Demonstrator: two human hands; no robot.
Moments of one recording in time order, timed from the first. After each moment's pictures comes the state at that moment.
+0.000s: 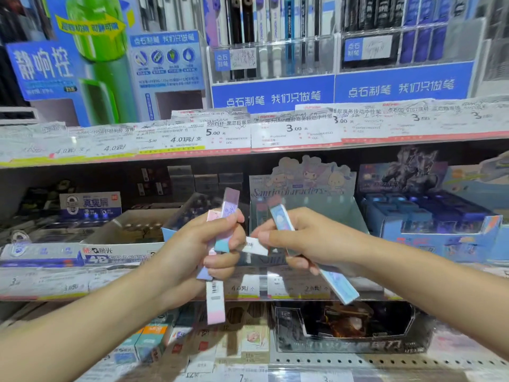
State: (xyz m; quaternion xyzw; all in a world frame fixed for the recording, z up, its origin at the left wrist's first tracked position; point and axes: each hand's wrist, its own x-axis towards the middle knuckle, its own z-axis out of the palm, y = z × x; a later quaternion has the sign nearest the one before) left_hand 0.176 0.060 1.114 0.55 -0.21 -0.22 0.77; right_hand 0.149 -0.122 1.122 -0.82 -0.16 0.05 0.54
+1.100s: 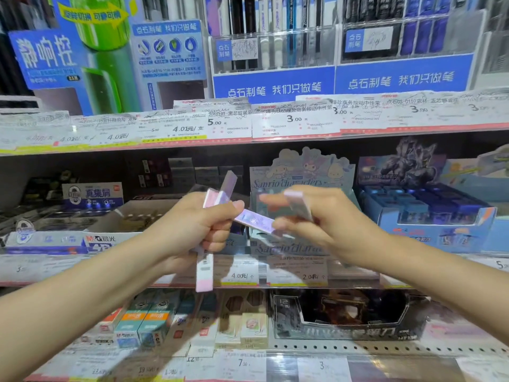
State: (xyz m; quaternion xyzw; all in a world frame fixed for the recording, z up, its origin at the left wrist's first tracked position) left_hand 0.177 0.058 1.129 0.69 -0.20 -0.11 0.68; right_hand 0.140 -0.140 1.124 -0.85 -0.36 -0.29 0.26
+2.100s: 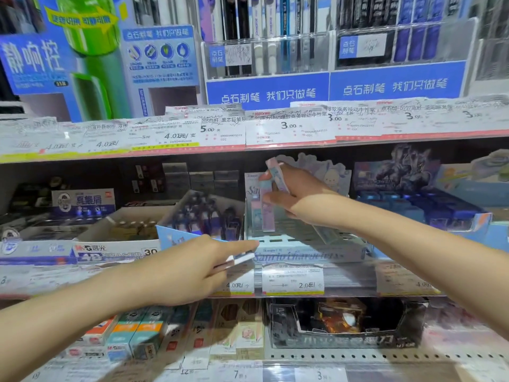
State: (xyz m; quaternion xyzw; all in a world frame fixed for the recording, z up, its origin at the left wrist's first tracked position) left_hand 0.190 0.075 1.108 0.91 -0.42 0.03 0.04; right_hand 0.190 -0.137 1.149 -0.93 -0.17 -0.17 0.27
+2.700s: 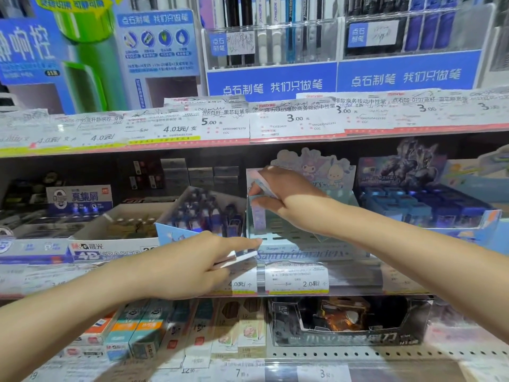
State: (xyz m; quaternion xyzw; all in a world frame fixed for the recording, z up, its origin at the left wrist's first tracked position) left_hand 0.192 0.072 1.114 0.91 -0.42 -0.01 0.04; right_hand 0.192 -0.120 1.143 -0.94 -0.22 -0.21 0.16
